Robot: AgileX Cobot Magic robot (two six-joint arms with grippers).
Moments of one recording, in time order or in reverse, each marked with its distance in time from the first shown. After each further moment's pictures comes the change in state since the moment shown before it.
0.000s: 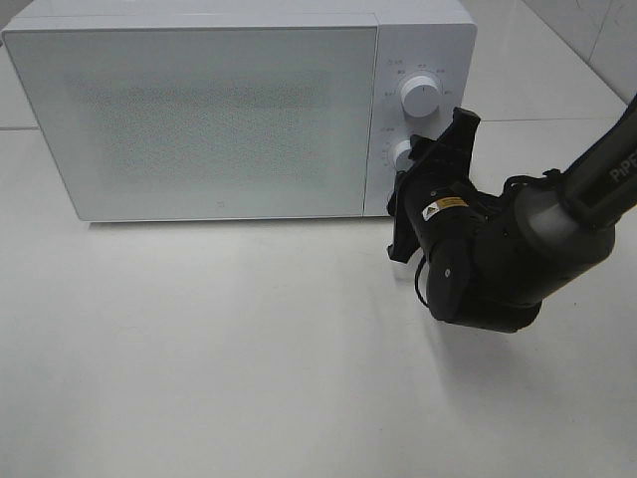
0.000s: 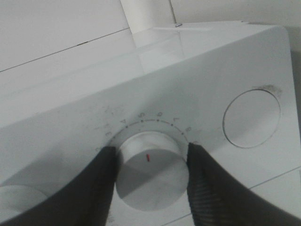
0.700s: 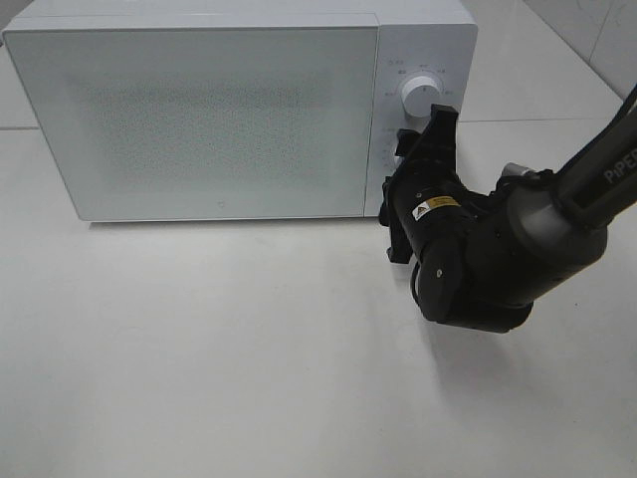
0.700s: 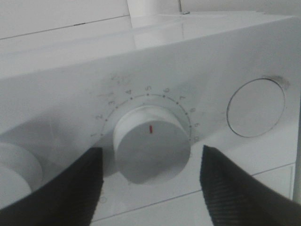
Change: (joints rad) left arm 0.000 0.000 0.000 0.000 0.000 0.000; right arm 0.013 -0.001 -0.007 0.005 0.008 -0.159
